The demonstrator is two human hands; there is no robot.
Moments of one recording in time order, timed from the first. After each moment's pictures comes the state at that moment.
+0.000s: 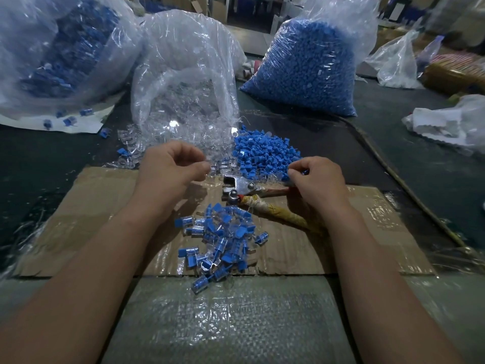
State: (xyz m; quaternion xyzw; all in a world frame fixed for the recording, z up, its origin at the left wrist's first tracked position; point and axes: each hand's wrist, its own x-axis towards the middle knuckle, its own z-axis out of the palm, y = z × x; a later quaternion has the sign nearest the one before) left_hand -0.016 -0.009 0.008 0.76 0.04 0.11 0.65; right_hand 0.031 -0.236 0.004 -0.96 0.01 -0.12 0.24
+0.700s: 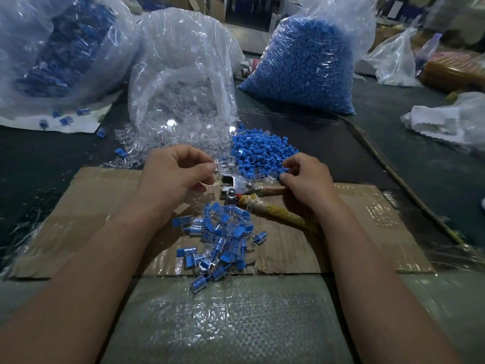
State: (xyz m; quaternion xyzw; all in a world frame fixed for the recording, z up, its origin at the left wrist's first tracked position) left_hand -0.015 -0.012 0.005 0.75 -0.01 0.08 0.65; right_hand 0.037 -0.230 0.002 -0.97 0.01 -0.04 0.25
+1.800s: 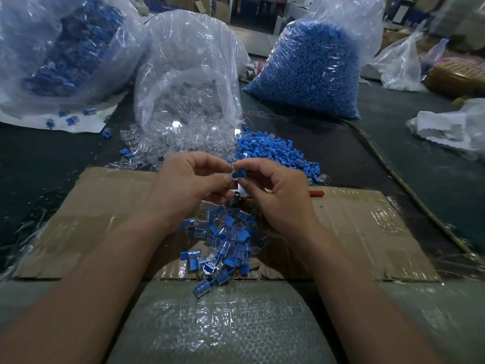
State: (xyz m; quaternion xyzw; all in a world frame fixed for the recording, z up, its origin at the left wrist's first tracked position) left_hand -0.026 -0.021 0.017 0.71 -0.04 0.01 0.70; right_hand -0.011 -0.179 0.007 -0.83 -0.27 -0.16 0.46
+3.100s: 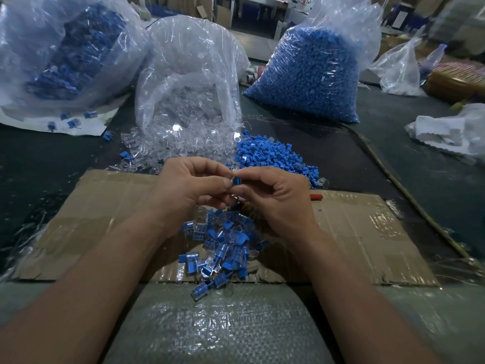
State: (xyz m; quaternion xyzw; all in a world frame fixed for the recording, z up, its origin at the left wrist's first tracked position) left_hand -0.024 -0.024 0.020 0.65 -0.04 -0.04 0.76; right_hand -0.009 -0.186 0.004 -0.78 -0.31 -0.18 0.52
